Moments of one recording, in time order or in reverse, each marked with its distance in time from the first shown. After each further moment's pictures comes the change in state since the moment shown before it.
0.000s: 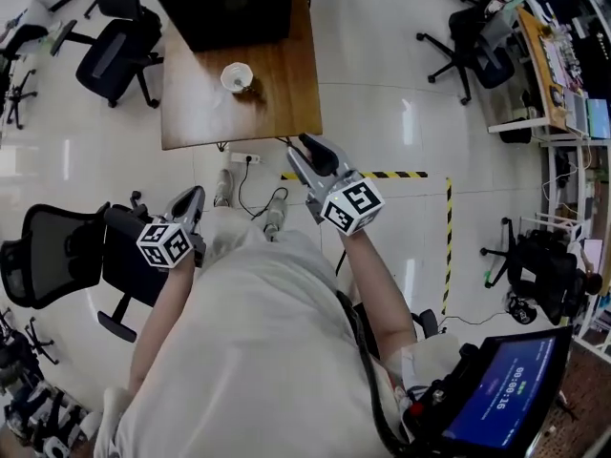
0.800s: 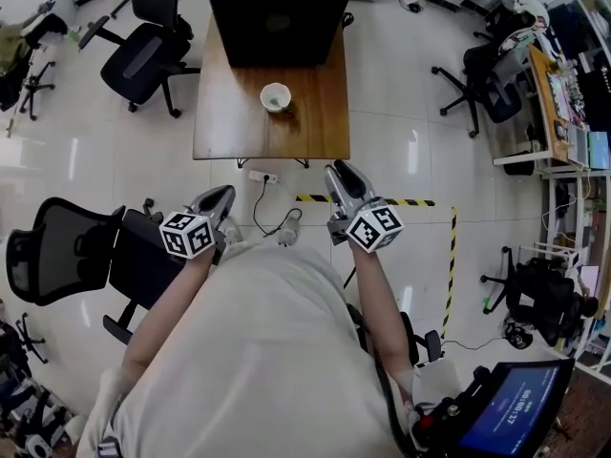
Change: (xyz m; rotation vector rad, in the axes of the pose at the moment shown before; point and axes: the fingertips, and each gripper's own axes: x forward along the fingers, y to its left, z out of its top) left arm 0.003 0.015 0.036 0.003 0.026 -0.121; right arm 0.015 -0.001 -0.018 0.151 -0.013 -0.116
